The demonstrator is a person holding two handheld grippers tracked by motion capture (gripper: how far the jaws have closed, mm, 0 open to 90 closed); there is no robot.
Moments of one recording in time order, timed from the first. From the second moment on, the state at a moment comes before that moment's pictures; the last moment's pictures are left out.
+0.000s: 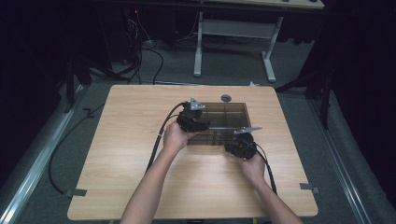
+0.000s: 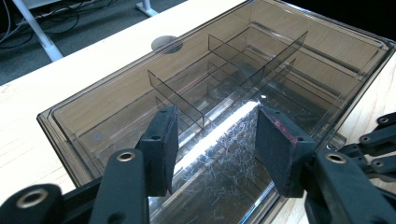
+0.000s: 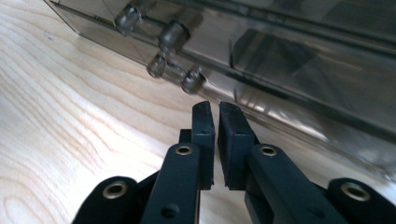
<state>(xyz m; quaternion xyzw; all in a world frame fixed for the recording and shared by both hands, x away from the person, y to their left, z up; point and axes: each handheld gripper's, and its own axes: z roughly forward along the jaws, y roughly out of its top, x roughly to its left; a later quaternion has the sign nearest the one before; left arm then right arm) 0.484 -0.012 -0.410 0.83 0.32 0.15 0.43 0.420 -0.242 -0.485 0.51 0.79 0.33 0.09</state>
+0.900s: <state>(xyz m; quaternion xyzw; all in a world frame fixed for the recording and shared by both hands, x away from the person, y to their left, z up) 0.483 -0.011 -0.411 0.83 0.32 0.15 0.43 0.381 -0.282 -0.476 0.50 0.79 0.34 0.14</state>
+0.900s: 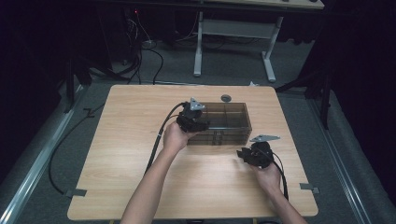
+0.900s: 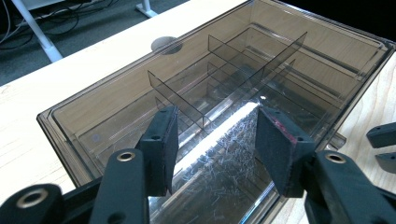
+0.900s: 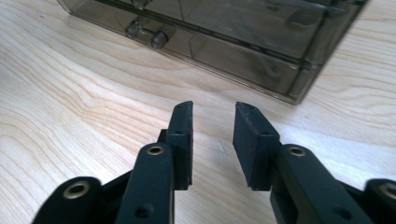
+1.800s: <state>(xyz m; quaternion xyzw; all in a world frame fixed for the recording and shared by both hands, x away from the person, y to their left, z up) 0.483 -0.011 -0.411 0.83 0.32 0.15 0.43 0.349 -0.323 -0.495 0.52 0.76 0.33 0.20</state>
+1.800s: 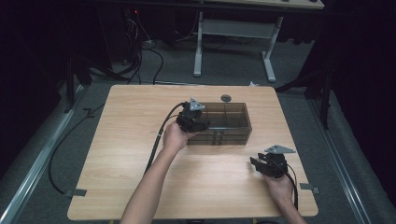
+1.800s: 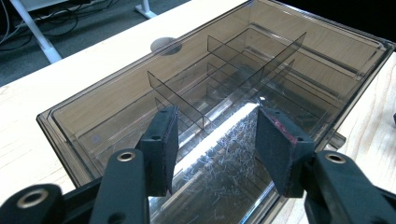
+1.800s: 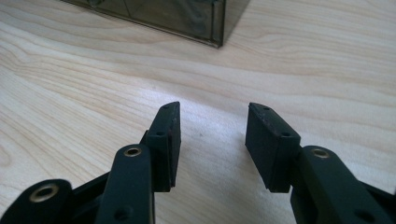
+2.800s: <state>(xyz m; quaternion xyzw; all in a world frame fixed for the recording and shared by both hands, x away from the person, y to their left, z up) 0.475 -0.004 -0.400 0.83 0.32 0.14 0.43 0.345 -0.318 -0.501 0.51 0.76 0.32 0.23</state>
